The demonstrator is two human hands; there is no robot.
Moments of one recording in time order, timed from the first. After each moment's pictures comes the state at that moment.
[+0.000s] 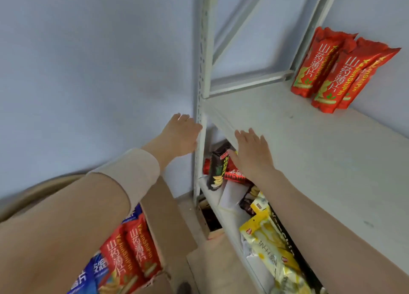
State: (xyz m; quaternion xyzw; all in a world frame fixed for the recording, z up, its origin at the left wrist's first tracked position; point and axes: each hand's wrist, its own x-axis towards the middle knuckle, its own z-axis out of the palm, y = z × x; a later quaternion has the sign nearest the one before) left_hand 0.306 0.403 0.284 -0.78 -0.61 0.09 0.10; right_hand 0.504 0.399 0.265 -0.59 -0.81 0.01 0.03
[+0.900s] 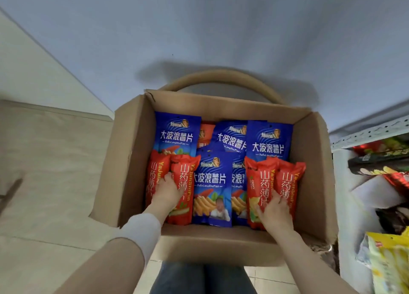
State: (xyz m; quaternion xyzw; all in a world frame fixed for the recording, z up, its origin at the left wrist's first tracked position) left_hand -0.007 -0.005 -0.029 -0.11 -0.90 -0.09 -0.42; right_hand 0.209 0.160 -0.008 -0.58 -0.73 0.27 -0.23
